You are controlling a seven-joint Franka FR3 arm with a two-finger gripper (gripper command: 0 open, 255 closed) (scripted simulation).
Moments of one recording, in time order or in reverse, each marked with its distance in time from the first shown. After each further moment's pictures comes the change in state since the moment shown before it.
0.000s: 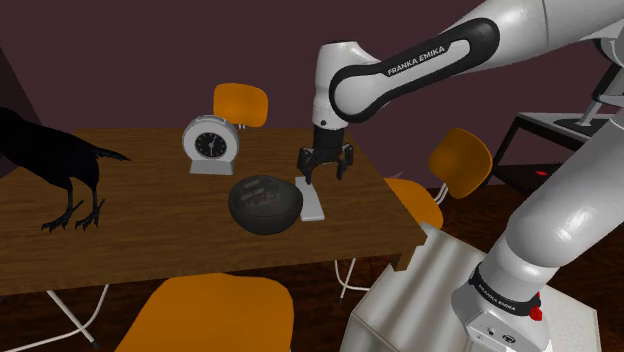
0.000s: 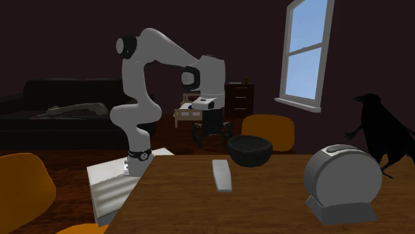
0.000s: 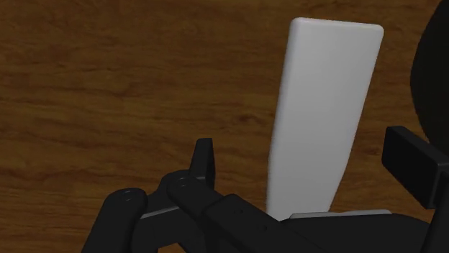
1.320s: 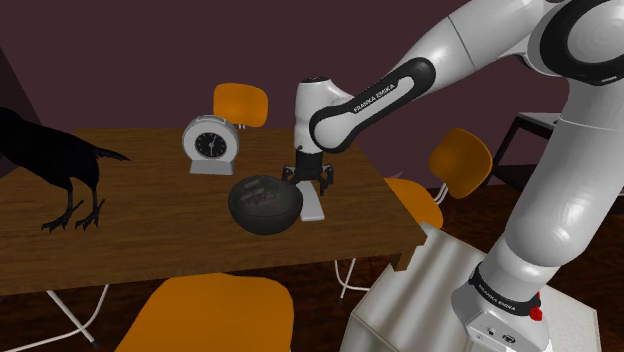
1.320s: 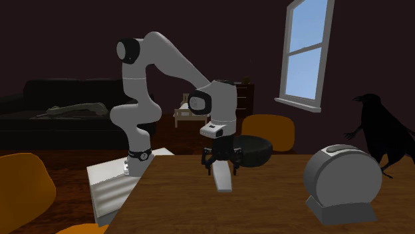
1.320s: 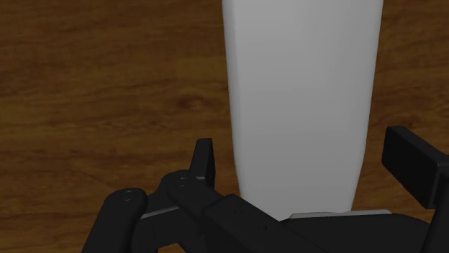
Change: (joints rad) arm -0.011 0.295 0.010 0.085 -0.183 0.189 0.277
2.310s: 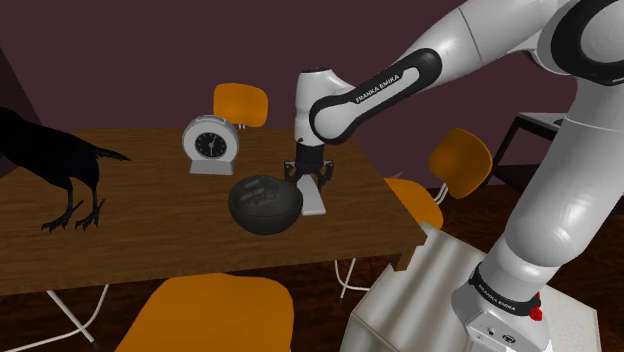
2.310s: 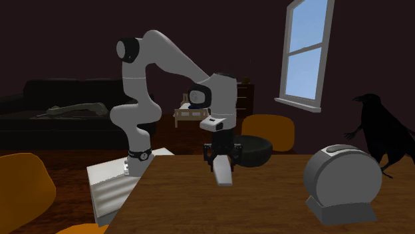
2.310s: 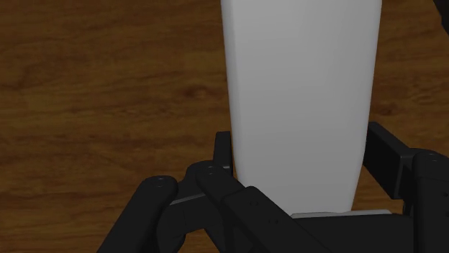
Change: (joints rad) arm -0.004 -0.038 0.004 0.018 0.025 -0.051 -0.017
